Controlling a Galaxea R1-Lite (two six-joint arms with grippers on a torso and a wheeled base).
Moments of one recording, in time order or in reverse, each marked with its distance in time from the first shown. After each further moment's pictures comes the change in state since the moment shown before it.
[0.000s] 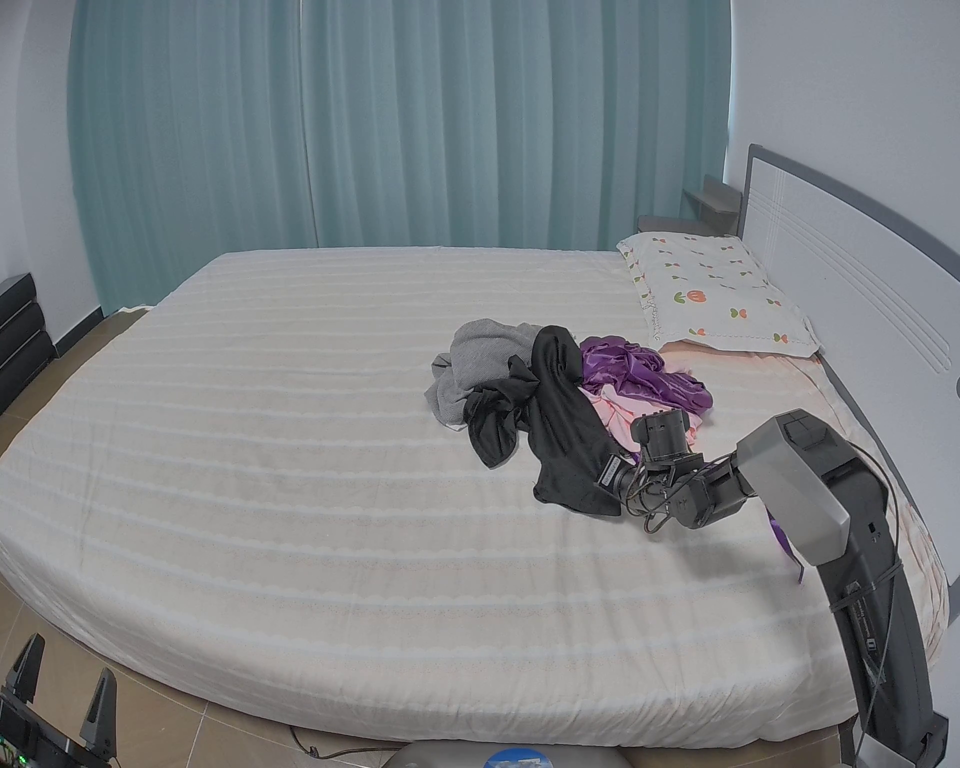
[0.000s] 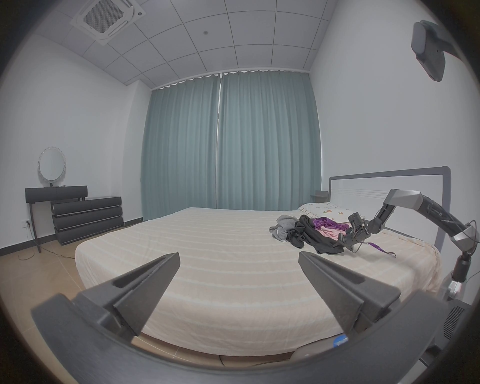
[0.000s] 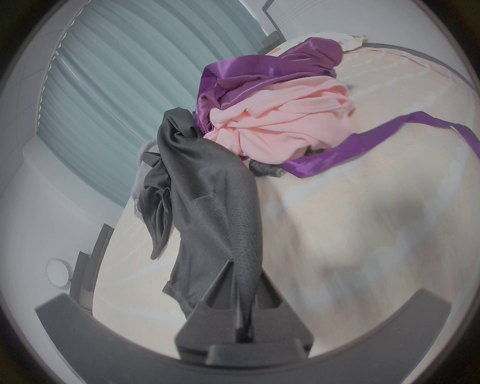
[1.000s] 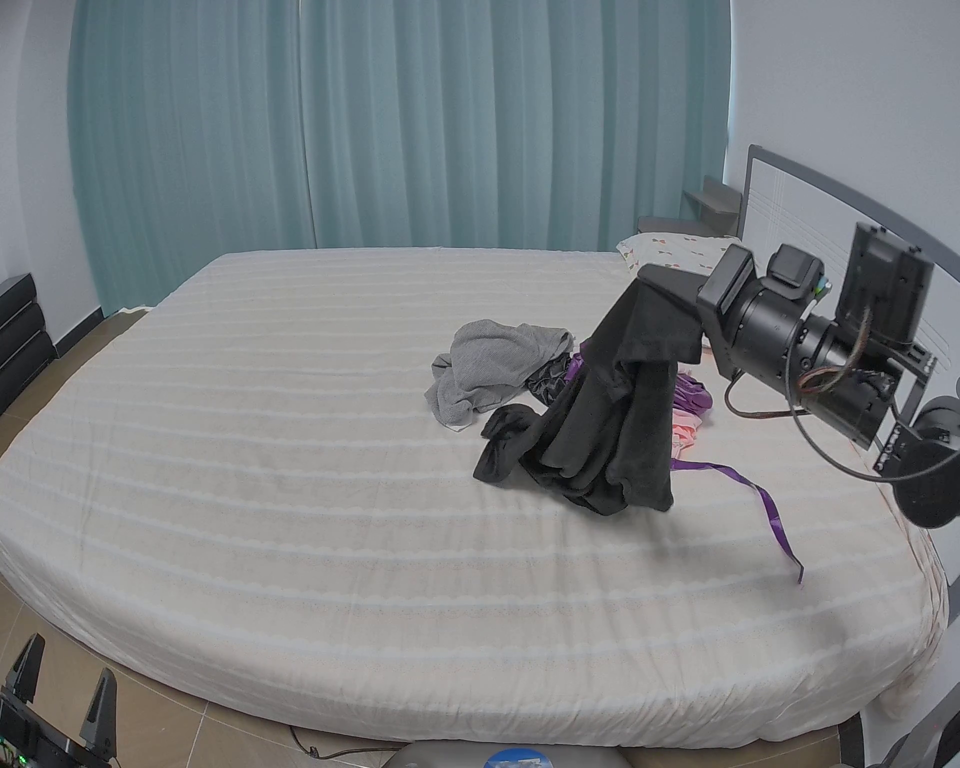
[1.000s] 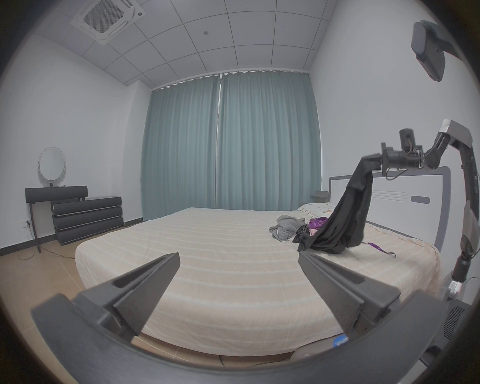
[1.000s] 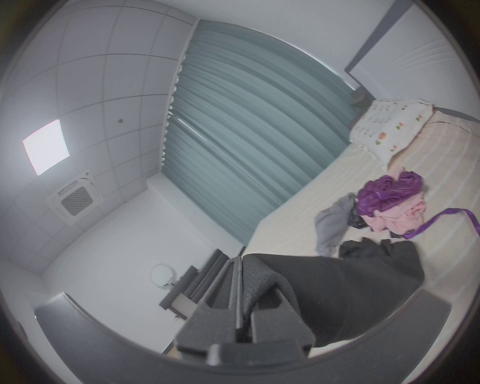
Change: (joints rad) left arm 0.000 0.000 0.000 0.000 0.000 0.000; right arm 0.224 -1.059 0.795 -0.443 0.080 0.095
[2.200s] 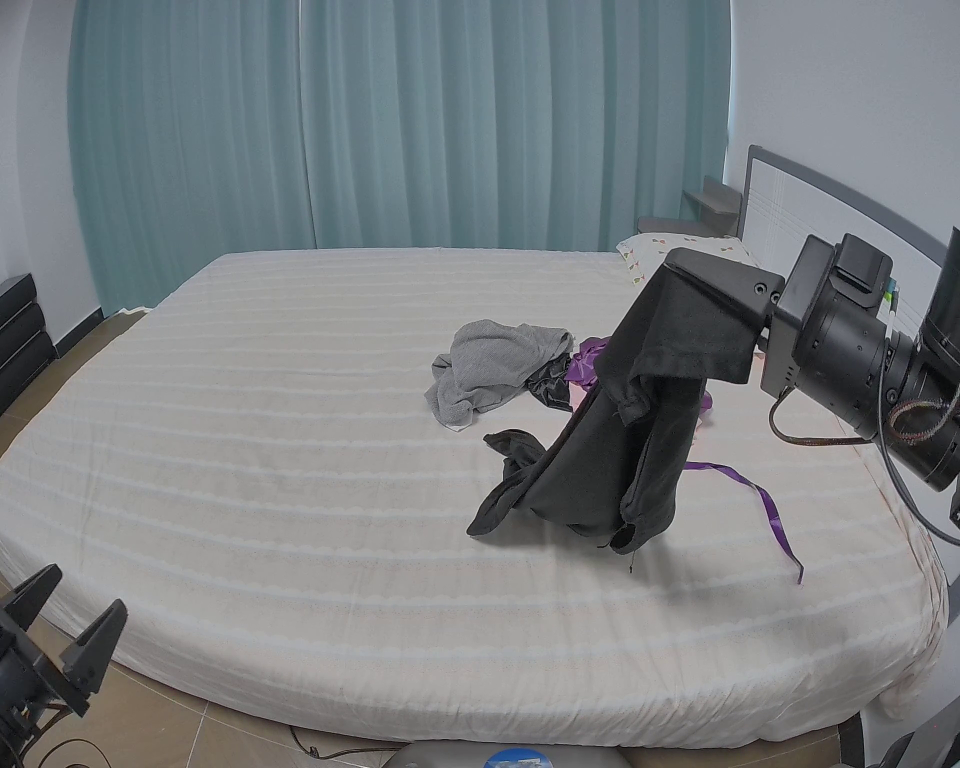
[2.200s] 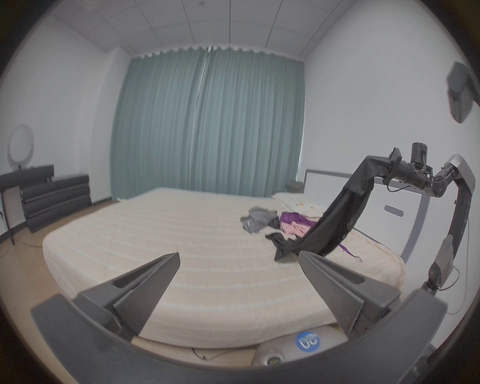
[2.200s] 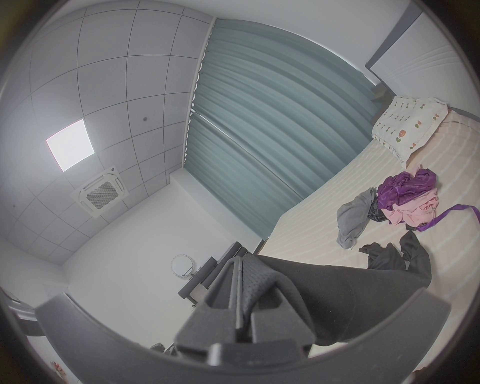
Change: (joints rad) left arm -0.031 0.456 -0.185 -0.141 -0.167 -0.070; right arm 0.122 -0.209 0.127 0.000 0.010 -0.016
